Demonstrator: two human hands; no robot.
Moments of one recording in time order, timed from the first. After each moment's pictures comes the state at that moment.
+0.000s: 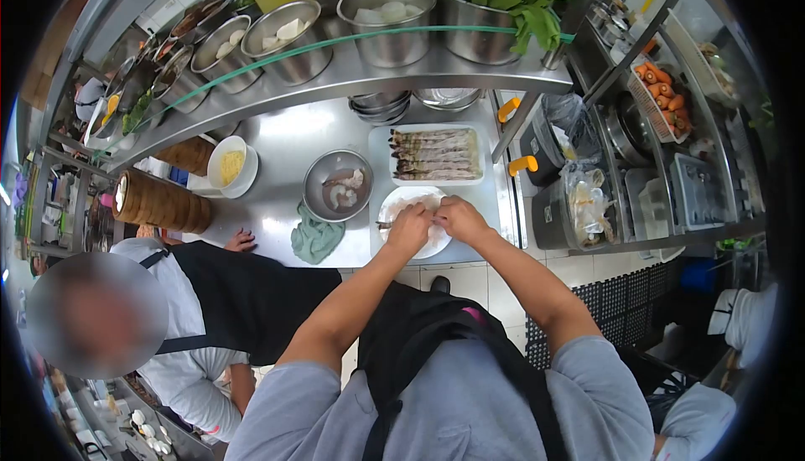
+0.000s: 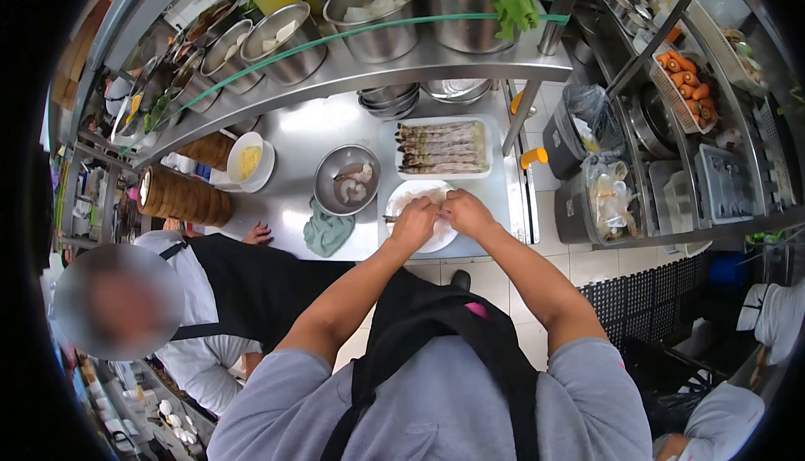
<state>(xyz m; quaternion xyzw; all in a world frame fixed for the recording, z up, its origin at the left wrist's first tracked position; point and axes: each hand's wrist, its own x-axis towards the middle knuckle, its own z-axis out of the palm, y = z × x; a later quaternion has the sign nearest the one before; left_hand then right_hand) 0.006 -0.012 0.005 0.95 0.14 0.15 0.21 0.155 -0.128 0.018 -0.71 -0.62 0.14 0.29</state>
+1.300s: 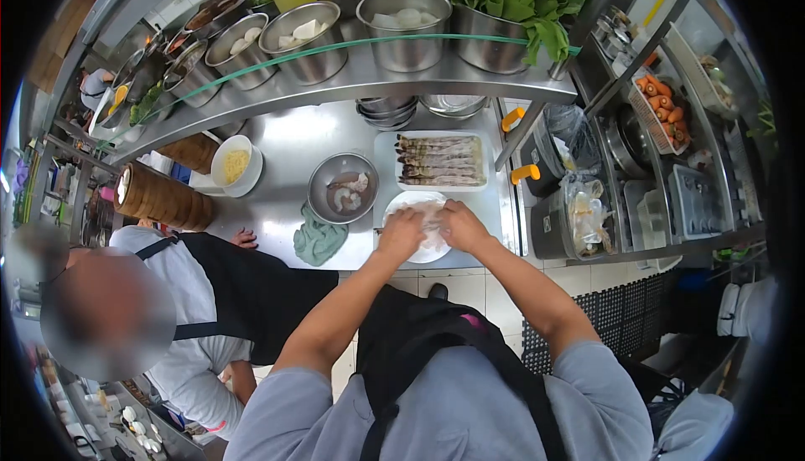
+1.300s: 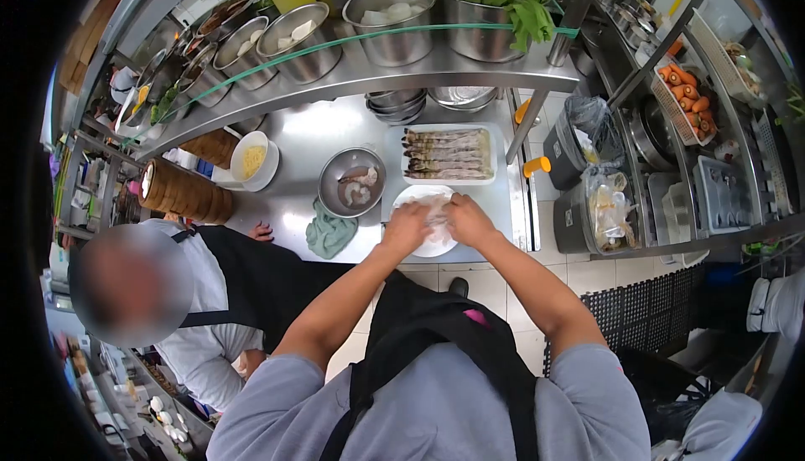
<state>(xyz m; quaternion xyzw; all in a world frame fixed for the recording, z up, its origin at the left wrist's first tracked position) -0.018 0.002 0.016 0.96 0.16 0.16 0.19 0.143 -0.130 0.029 -0.71 -0.63 0.06 0.31</state>
